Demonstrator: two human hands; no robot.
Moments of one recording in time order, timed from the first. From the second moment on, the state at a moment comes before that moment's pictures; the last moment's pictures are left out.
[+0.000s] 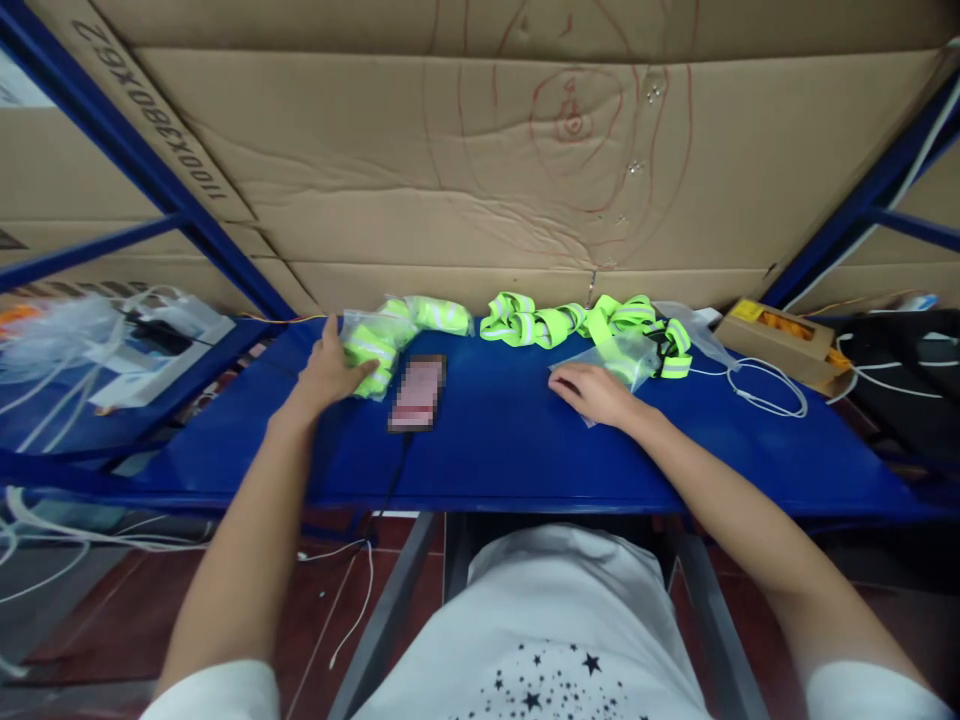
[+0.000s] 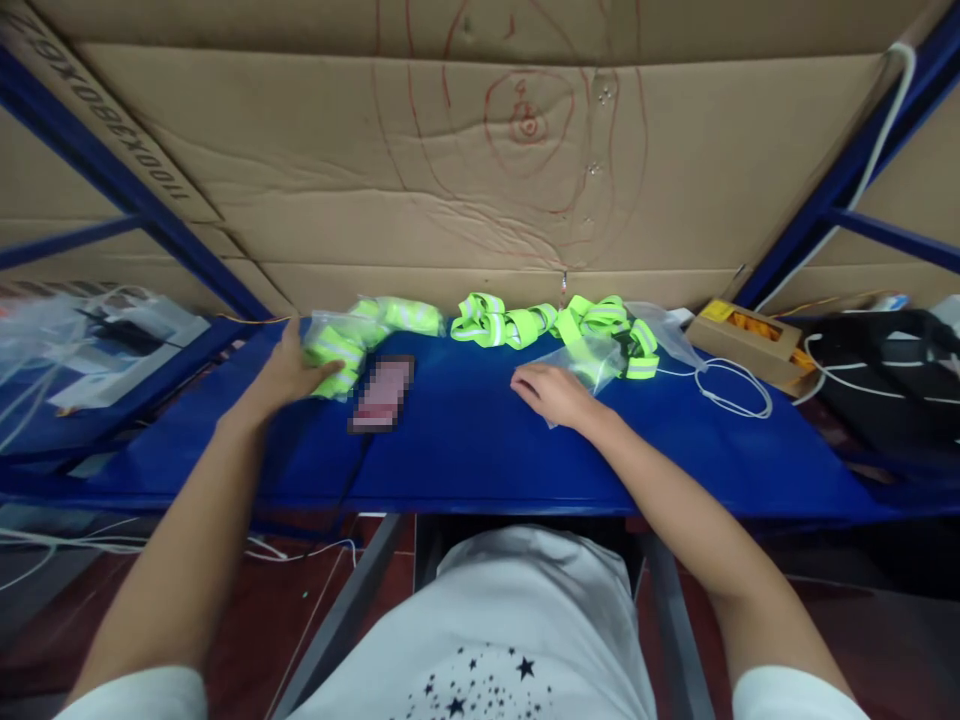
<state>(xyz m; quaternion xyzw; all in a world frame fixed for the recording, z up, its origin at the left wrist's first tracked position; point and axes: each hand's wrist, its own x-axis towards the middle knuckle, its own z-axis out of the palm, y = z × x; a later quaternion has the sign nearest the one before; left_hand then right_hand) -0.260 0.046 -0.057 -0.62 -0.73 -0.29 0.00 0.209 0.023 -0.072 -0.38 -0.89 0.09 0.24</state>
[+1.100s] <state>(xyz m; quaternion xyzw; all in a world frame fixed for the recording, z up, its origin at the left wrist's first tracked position) -0.103 0.036 -0.032 -0.82 -0.38 -0.33 -0.25 0.185 0.012 -0.012 -0.35 -0.83 -0.09 0.42</state>
